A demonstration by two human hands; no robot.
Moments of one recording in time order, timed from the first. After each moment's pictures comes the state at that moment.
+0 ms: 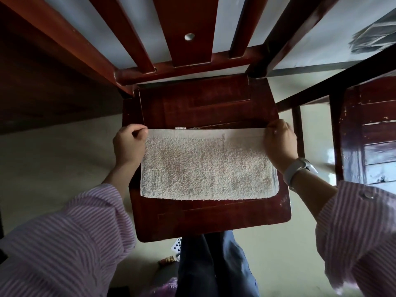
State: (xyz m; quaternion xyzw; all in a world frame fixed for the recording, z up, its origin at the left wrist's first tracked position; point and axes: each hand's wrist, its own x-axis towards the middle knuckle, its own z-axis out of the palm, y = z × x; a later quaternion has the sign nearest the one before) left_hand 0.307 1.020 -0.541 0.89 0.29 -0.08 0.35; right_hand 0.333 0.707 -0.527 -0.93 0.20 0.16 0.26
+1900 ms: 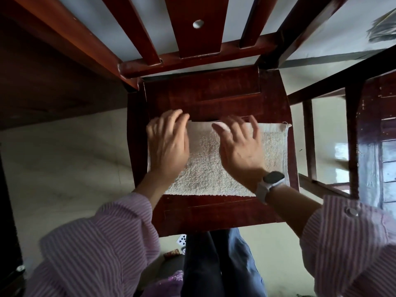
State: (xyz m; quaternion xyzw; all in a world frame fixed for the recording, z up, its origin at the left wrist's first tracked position) left_hand 0.292 0.960 -0.531 0.99 -0.02 -0.01 0.14; right_hand 0.298 0.789 -0.523 -0.97 -0.17 0.08 0.13
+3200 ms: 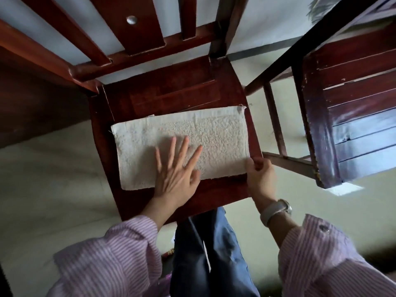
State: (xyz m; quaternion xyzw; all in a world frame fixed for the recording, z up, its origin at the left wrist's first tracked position) left_hand 0.211 0.900 -0.534 0.96 -0.16 -0.23 0.08; right_hand 0.201 0.700 -0.511 -0.81 0.44 0.16 0.36
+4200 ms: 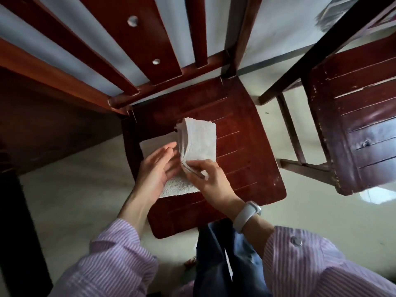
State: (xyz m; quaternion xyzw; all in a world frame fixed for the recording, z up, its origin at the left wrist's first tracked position) left_hand 0.273 0.950 -0.451 0.58 0.33 -0.24 0.71; right_hand 0.236 0.811 -0.458 -0.75 0.14 0.28 0.58
